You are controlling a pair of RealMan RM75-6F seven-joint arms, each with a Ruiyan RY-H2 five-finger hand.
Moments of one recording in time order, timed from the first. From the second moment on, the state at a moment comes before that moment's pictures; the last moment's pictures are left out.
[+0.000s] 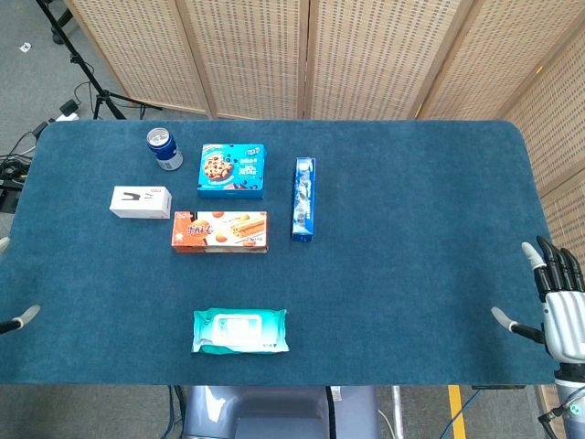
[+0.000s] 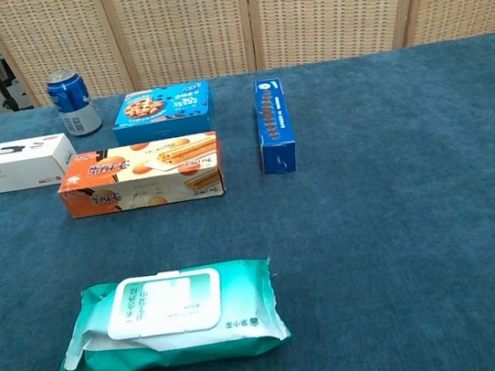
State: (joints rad) left arm -0.07 -1.05 -0.11 -1.61 1.45 1.49 -0.12; right arm 0.08 -1.13 0.12 -1.56 -1.54 1.60 0.11
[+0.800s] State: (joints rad) left arm -0.71 -1.31 -0.23 -1.00 1.35 0.68 -0.28; right arm 0.12 -1.20 0.16 -1.48 -1.44 1.53 -0.03
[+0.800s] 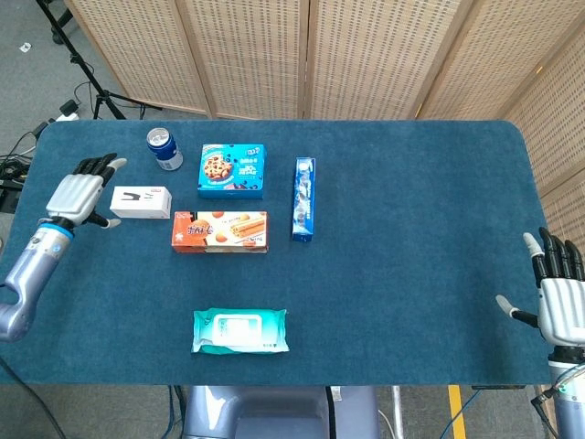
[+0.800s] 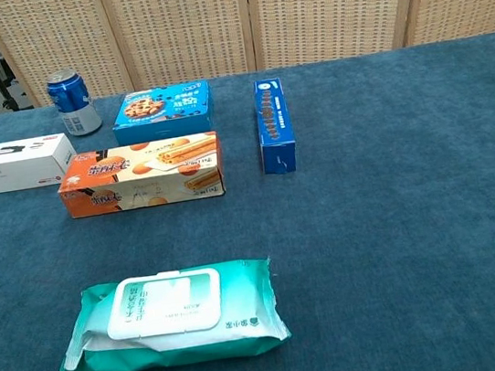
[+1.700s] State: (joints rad) left arm -0.90 -1.63 -0.18 -0.52 1.31 0.42 -0.34; right arm 0.14 -1.22 0.18 -1.45 -1.38 1.48 -0.04
